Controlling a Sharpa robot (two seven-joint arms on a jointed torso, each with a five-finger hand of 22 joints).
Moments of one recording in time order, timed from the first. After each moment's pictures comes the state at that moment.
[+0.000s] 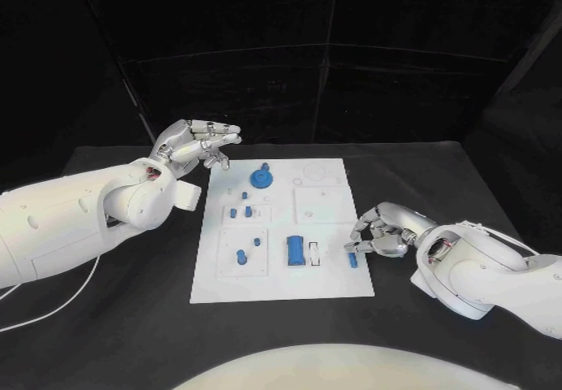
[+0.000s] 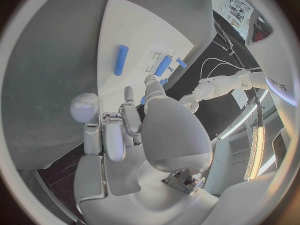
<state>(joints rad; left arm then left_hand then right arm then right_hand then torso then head) 1.26 -0.81 -0.13 1.39 -0.07 -0.18 0.45 1.29 -0.08 0.40 -0.05 0.10 1.03 0.17 0.10 0.07 1.08 0.10 0.22 0.07 1.30 0.02 1.18 0.73 0.17 1.26 0.12 0.61 0.66 0.96 -1.16 -0.02 1.94 -1.34 -0.45 -0.43 1.32 -0.01 -0.14 0.14 0.26 0.94 0.10 0.35 0.33 1.39 0.01 1.27 1.25 1.47 -0.06 1.53 1.31 0.13 1.29 0.05 1.24 0.88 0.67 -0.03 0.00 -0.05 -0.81</state>
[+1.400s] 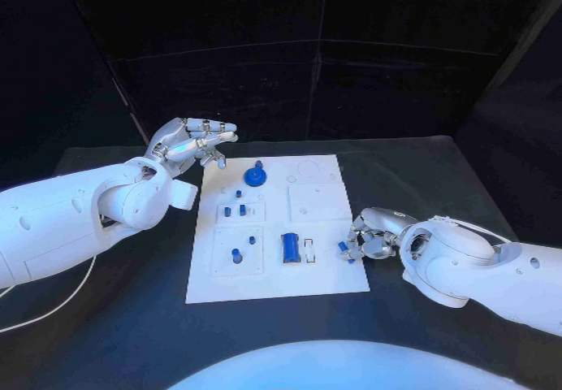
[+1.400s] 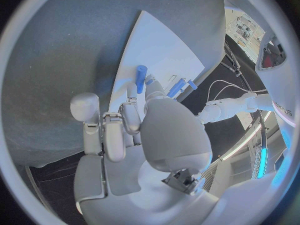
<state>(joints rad) 1.26 -0.82 -0.13 1.39 -0.07 -0.18 0.45 1.29 -0.08 0.40 -0.05 0.10 1.03 0.17 0.10 0.07 1.08 0.10 0.22 0.07 1.30 0.02 1.18 0.73 0.17 1.26 0.12 0.61 0.66 0.94 -1.06 -0.02 1.86 -1.49 -0.28 -0.51 1.34 0.00 -0.18 0.13 0.29 1.02 0.07 0.35 0.35 1.39 0.00 1.25 1.23 1.46 -0.06 1.53 1.31 0.13 1.28 0.05 1.23 0.87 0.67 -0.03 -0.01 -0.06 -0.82</state>
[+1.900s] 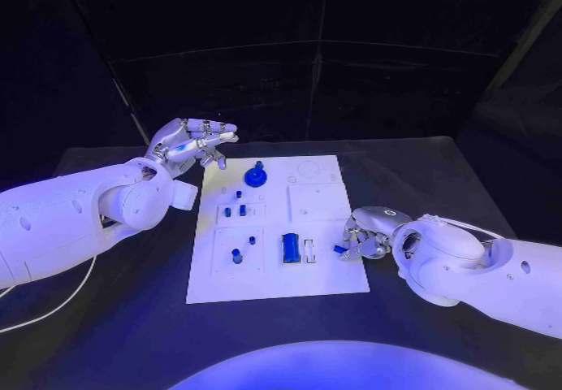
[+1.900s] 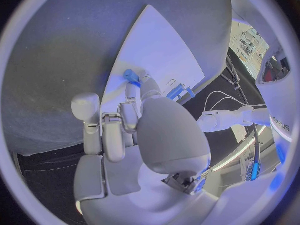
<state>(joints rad) 1.26 -0.82 -0.13 1.39 -0.07 -0.18 0.45 1.29 -0.08 0.40 -0.05 0.10 1.03 0.17 0.10 0.07 1.08 0.11 0.23 0.07 1.30 0.02 1.18 0.73 0.17 1.26 0.12 0.61 0.66 0.95 -1.03 -0.01 1.86 -1.62 -0.23 -0.53 1.43 0.01 -0.11 0.05 0.24 1.02 0.07 0.32 0.36 1.38 0.00 1.24 1.24 1.47 -0.06 1.53 1.31 0.13 1.27 0.05 1.23 0.87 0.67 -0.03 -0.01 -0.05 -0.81</state>
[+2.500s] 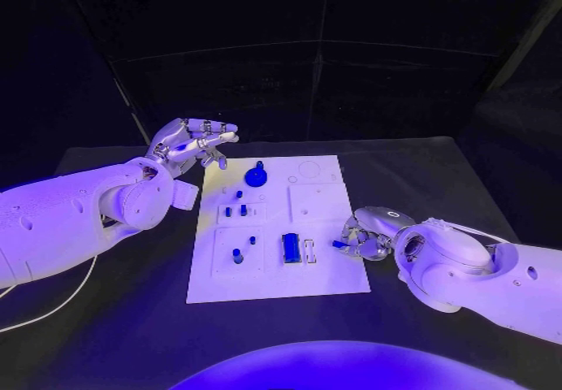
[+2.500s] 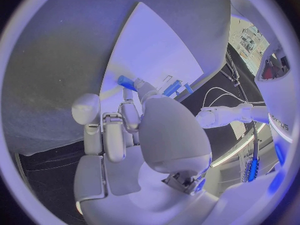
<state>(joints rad) 1.25 -0.82 -0.13 1.39 -0.07 -0.18 0.45 1.29 -0.08 0.40 -0.05 0.10 1.03 0.17 0.10 0.07 1.08 0.11 0.23 0.07 1.30 0.02 1.18 0.73 0.17 1.26 0.12 0.61 0.66 0.94 -1.05 -0.02 1.89 -1.61 -0.30 -0.54 1.38 0.01 0.18 0.09 0.29 1.03 0.08 0.27 0.34 1.38 0.00 1.27 1.27 1.47 -0.07 1.53 1.31 0.13 1.29 0.03 1.25 0.91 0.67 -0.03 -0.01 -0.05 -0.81</state>
